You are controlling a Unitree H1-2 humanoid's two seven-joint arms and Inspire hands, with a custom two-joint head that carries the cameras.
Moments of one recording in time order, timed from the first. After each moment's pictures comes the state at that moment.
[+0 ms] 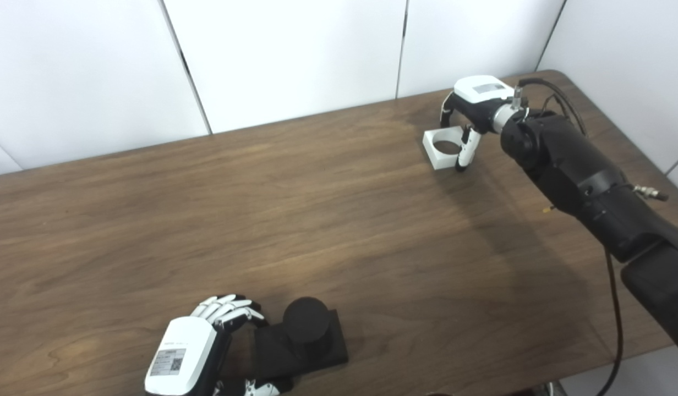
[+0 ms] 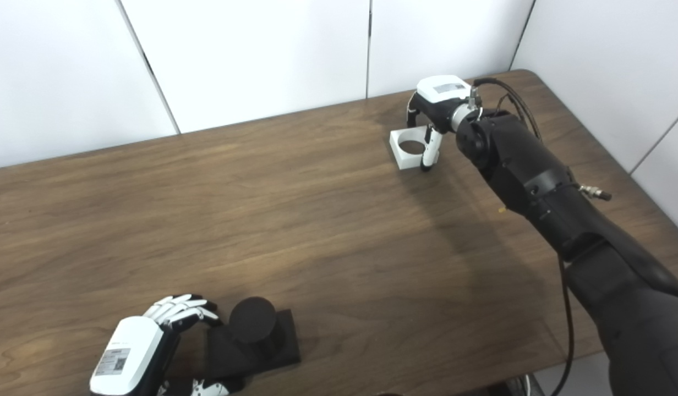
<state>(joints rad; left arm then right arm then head) 0.25 0.33 -0.38 -0.36 0.90 -0.08 -0.07 -0.56 -0.67 0.32 0.33 -0.83 0.20 0.34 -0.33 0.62</state>
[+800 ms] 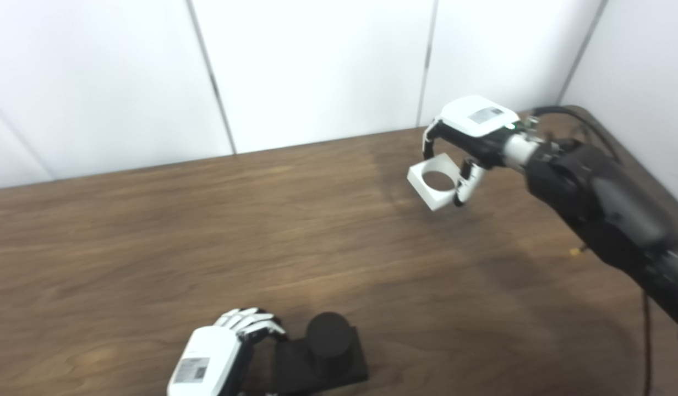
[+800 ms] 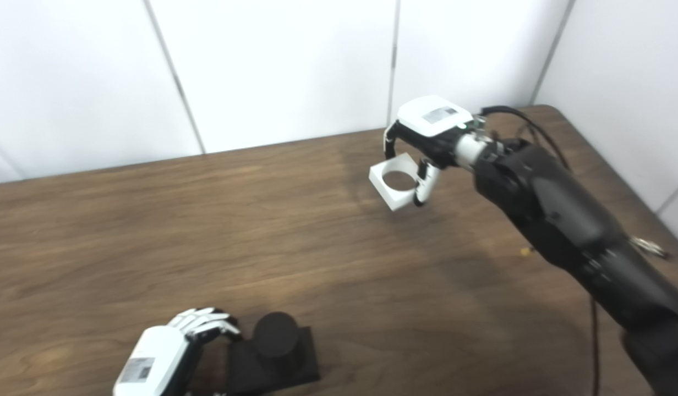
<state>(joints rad) 0.22 0.28 -0.41 -0.35 0.96 -0.03 -0.08 -0.44 -0.74 0.28 -0.28 -0.77 0.15 0.55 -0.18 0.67</state>
